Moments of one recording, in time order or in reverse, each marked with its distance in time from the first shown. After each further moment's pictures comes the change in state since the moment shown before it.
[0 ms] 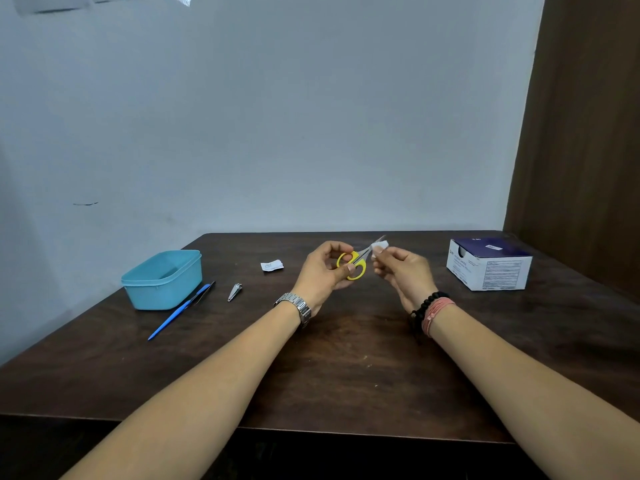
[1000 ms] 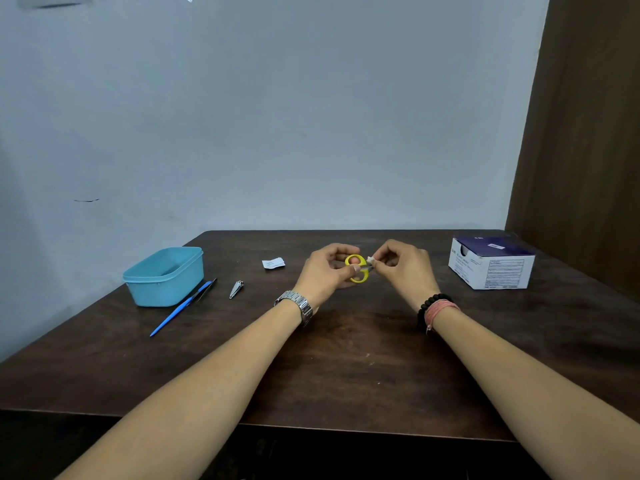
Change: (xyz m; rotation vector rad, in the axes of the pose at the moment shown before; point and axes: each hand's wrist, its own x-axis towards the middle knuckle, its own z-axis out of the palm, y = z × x) left_hand 0.000 0.000 -0.003 0.110 -0.024 0.001; right_hand 0.000 -0.005 -0.008 -0.938 -0.022 -0.473
